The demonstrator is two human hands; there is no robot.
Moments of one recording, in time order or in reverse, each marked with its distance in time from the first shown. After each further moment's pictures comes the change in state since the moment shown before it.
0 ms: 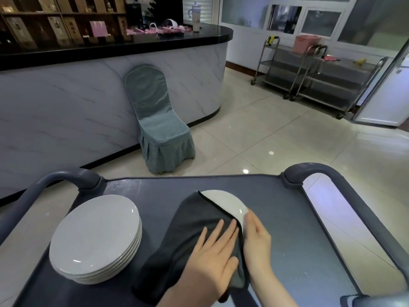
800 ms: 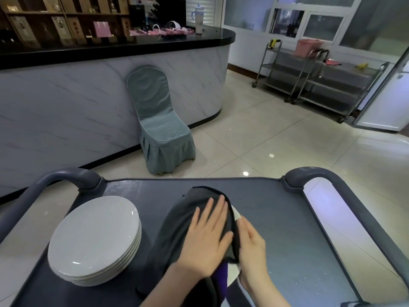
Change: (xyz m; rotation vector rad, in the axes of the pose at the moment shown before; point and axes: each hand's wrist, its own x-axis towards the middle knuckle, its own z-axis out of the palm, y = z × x) left_hand 0.036 -0.020 -0.014 0.046 0.099 -0.157; right_hand -0.009 0.004 0.007 0.008 -0.143 0.026
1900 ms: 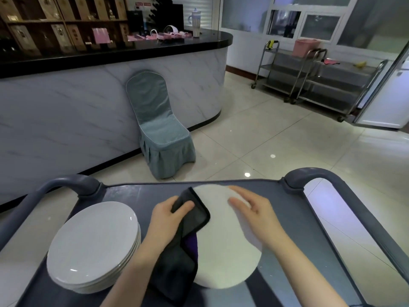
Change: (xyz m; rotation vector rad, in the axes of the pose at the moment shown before) left_hand 0.014 -0.054 -0.063 -0.923 0.241 -0.515; right_hand 0.038 -0.083 -0.007 -0.419 -0.418 -0.430
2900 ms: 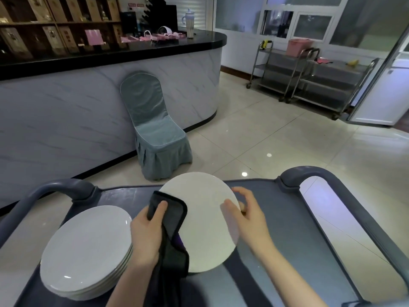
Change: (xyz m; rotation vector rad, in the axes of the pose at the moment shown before) left_hand -0.013 -0.001 -0.008 -0.220 0.336 -0.232; right_hand -0.010 0.015 0.016 0.019 0.151 0.210
